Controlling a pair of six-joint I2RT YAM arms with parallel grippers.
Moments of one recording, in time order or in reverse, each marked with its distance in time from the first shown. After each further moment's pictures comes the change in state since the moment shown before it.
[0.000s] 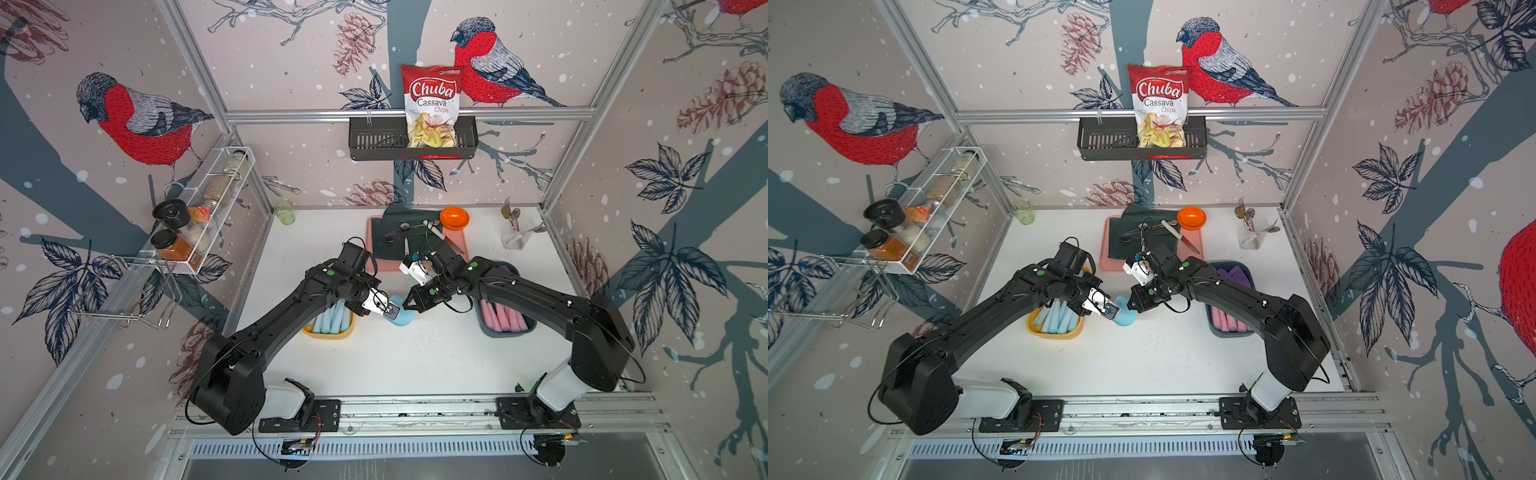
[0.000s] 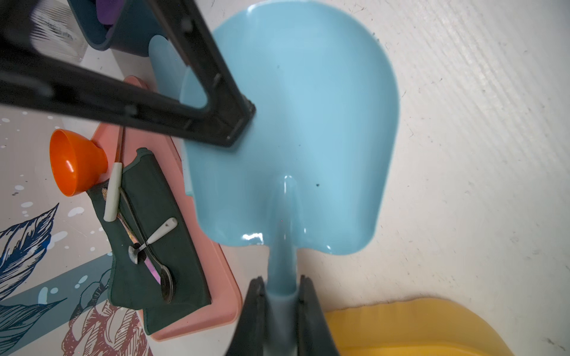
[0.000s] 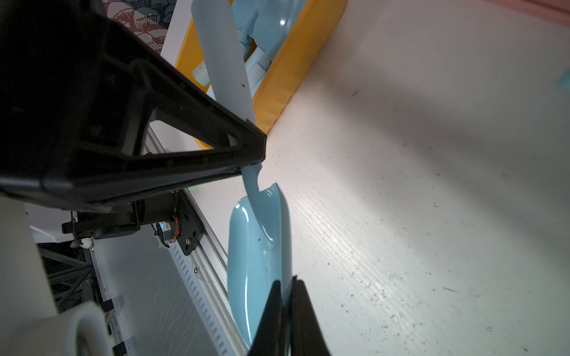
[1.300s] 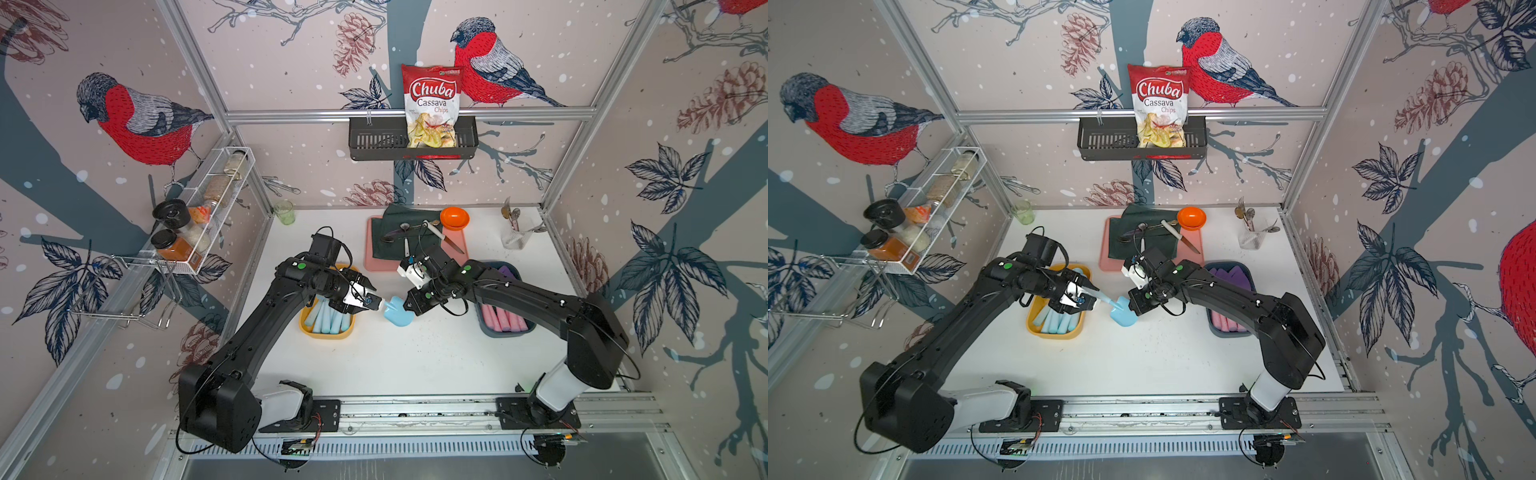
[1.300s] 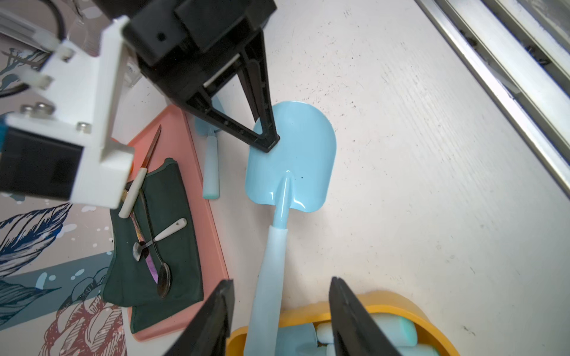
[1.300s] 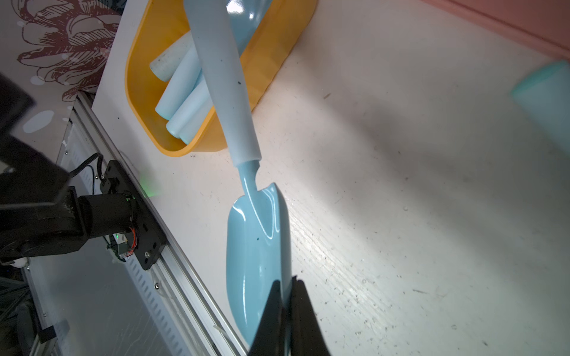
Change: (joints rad) left arm 0.169 -0.080 0.086 -0.233 0.259 0.069; right arm 0.039 0.031 0.006 -0.004 0.127 -0.023
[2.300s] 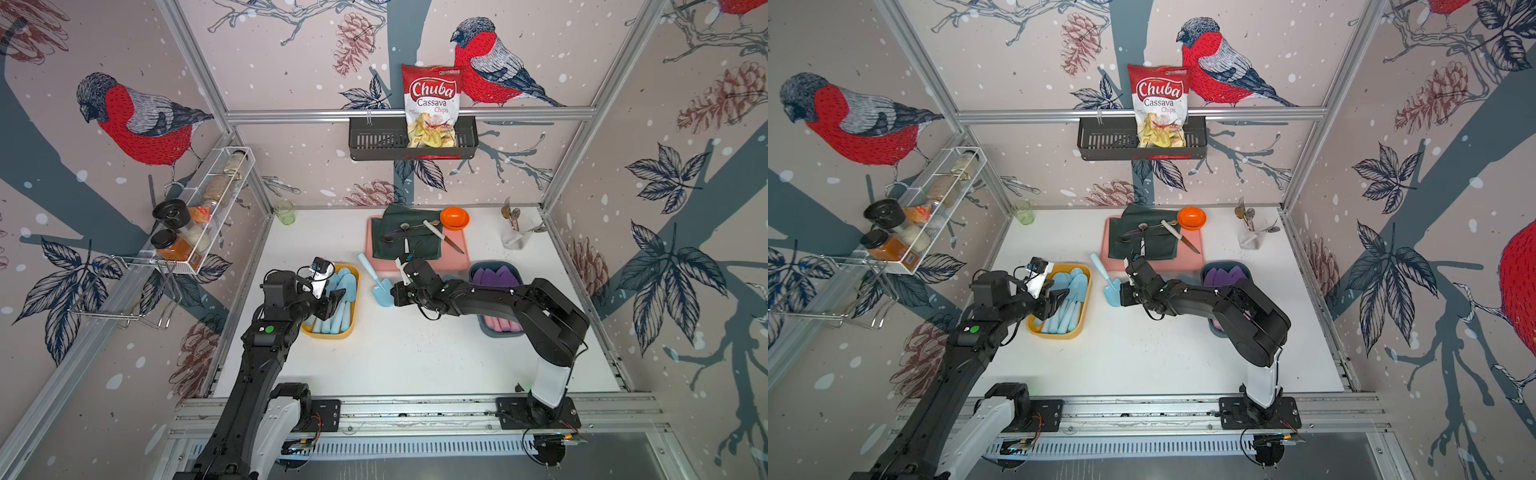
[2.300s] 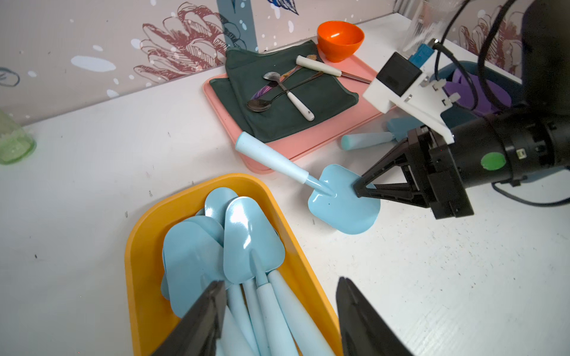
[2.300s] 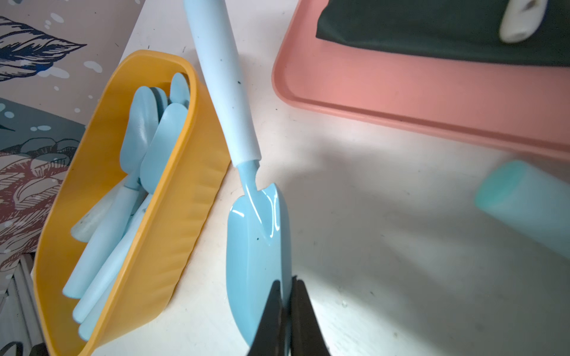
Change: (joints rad) left arm 0.311 -0.475 -0.467 0.536 -0.090 -1.374; right arm 0.035 0.200 -0.158 0.645 0.295 0.272
